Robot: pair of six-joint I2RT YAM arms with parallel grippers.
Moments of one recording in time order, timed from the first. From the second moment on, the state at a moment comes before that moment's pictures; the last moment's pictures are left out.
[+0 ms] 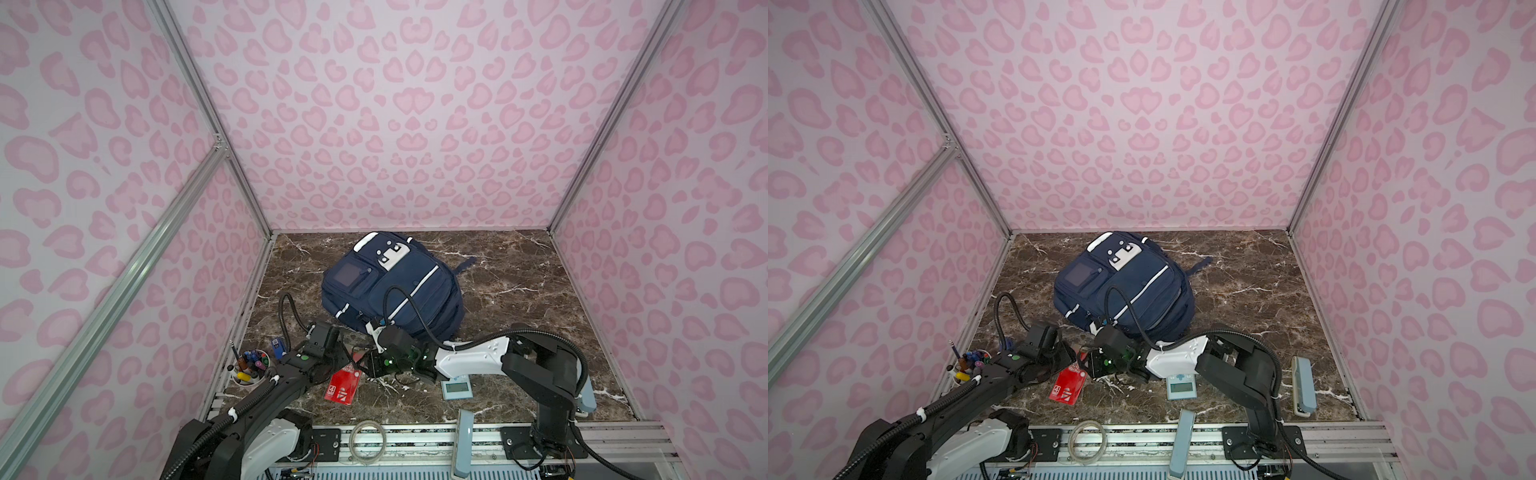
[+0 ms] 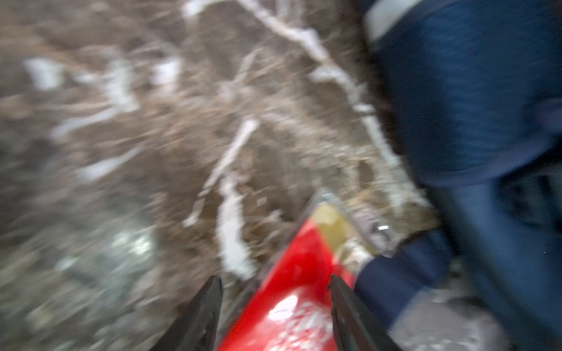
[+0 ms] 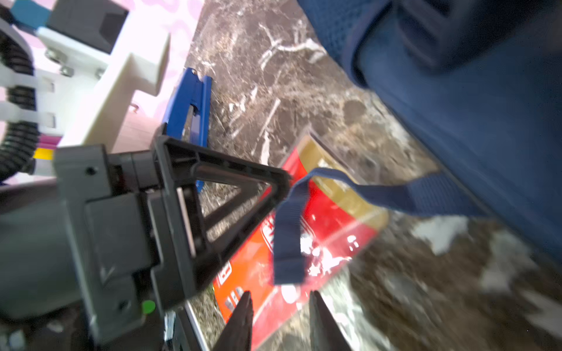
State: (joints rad) left arm -0.37 1.02 0.40 -0.50 -0.09 -0.88; right arm 1.13 1.89 1.01 0.15 -0.13 0.86
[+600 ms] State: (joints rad) left arm -0.37 1.06 0.34 -0.34 -0.07 -0.87; right arm 1.13 2.05 1.06 0.34 -0.17 1.06
